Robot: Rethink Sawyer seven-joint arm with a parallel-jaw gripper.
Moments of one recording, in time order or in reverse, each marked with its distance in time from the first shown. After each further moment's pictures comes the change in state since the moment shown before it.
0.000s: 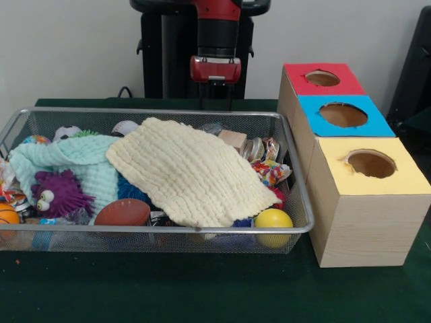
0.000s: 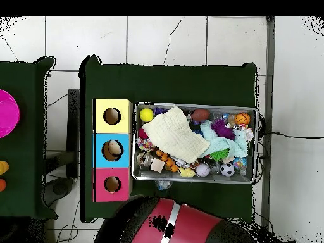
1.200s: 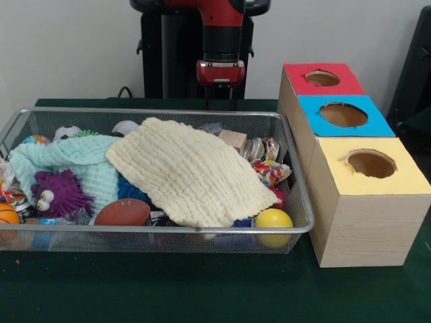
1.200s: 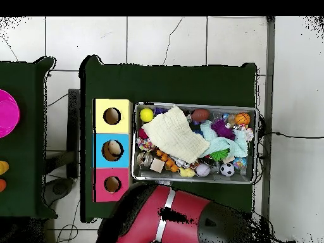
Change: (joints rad) arm 0.009 0.123 -0.002 -0.001 0.001 -0.048 0.000
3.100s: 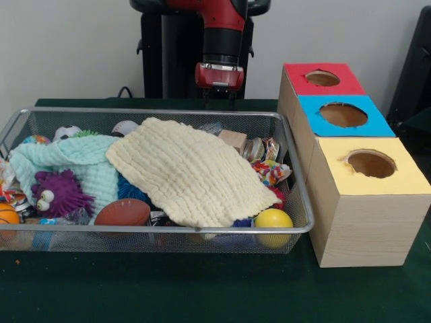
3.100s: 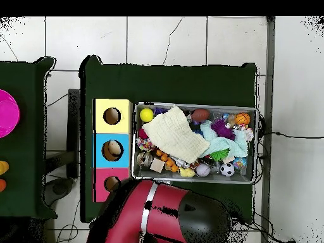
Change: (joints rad) arm 0.061 0.091 -0.038 -0.001 0.098 -0.258 0.000
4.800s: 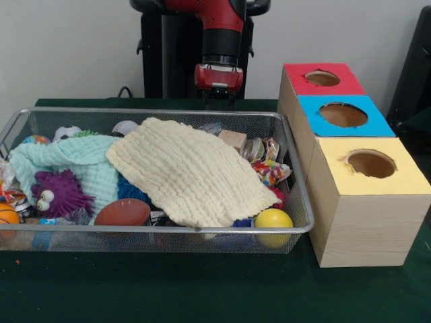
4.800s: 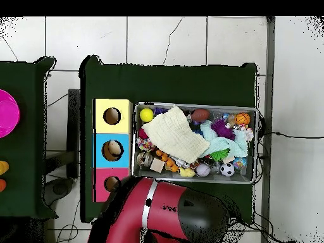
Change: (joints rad) arm -0.001 0.037 -0.008 -0.012 -0.001 -0.080 0.000
